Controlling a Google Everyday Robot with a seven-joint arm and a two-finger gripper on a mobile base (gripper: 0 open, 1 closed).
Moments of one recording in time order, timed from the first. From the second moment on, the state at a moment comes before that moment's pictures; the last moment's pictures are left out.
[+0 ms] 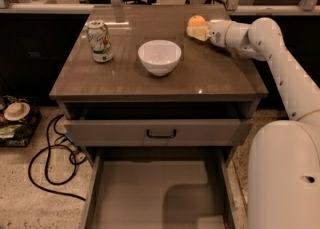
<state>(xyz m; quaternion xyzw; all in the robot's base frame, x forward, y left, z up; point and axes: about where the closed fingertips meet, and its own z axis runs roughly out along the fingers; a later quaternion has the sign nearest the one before) 0.893 -0.167 0.832 -0.25 0.74 0.24 0.58</state>
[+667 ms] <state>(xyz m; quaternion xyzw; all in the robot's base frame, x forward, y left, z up) 0.882 -0.190 0.874 -0.25 0.72 0.24 0.60</state>
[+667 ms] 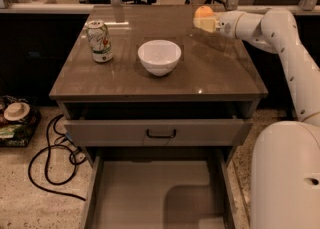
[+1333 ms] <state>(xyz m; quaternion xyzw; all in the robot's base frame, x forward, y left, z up) 0.854 -0.233 0.929 -0.25 0.72 0.19 0.62</state>
